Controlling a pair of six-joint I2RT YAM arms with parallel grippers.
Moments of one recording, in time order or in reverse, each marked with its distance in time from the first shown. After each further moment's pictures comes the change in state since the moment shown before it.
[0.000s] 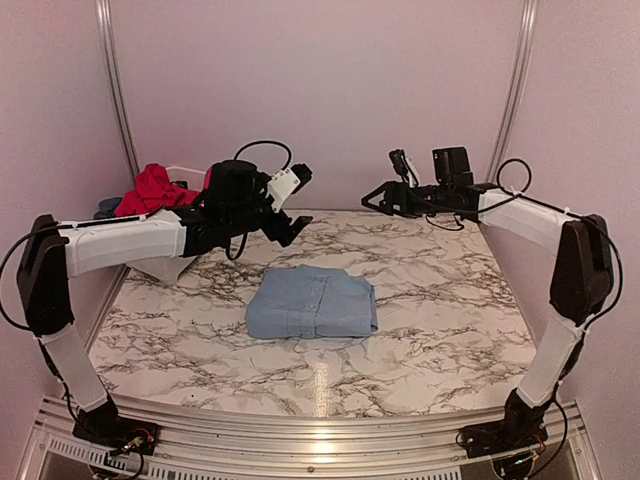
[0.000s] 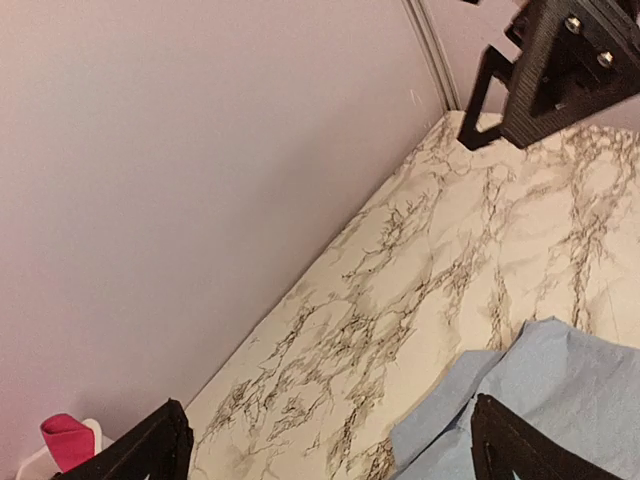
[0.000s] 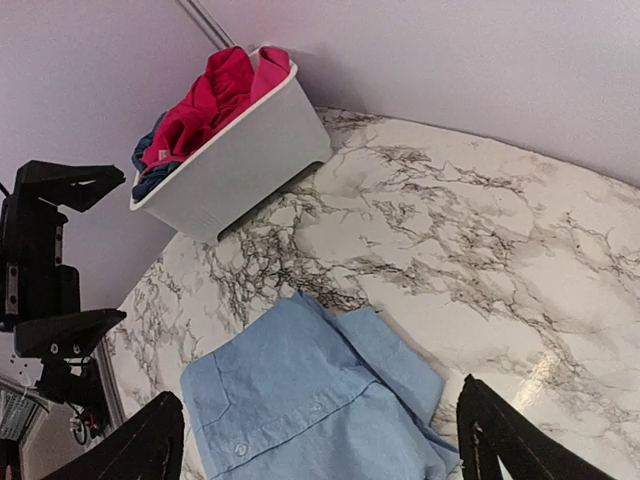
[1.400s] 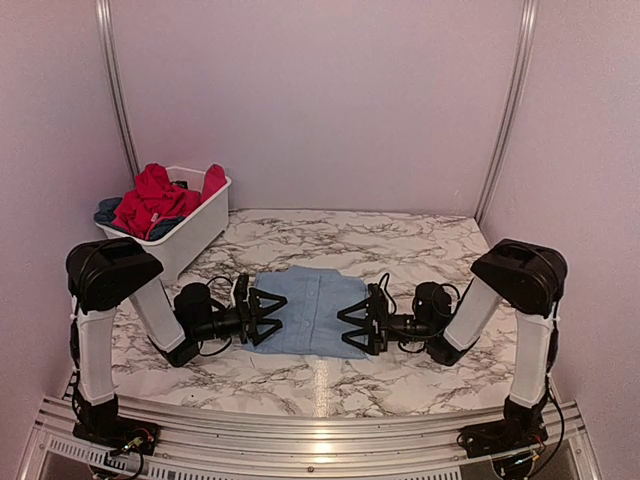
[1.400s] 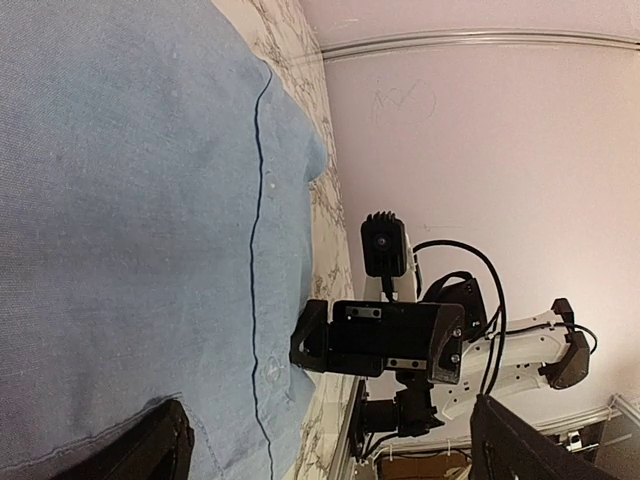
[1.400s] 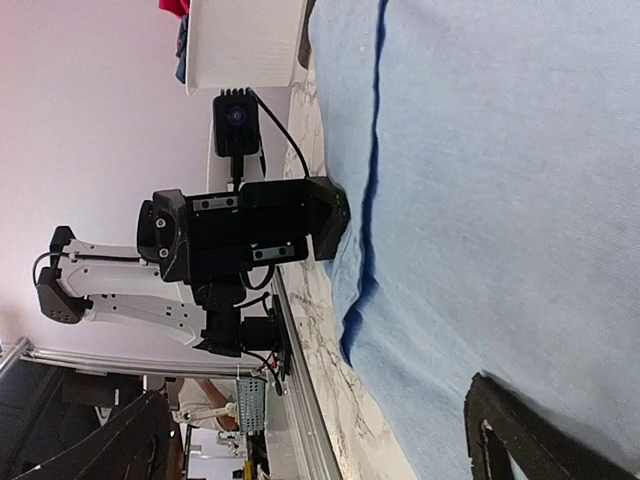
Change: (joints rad) left arm 0.080 0.314 -0.833 1.312 0.629 -1.793; right arm 0.292 0.213 -0.987 1.497 -0.089 1.044
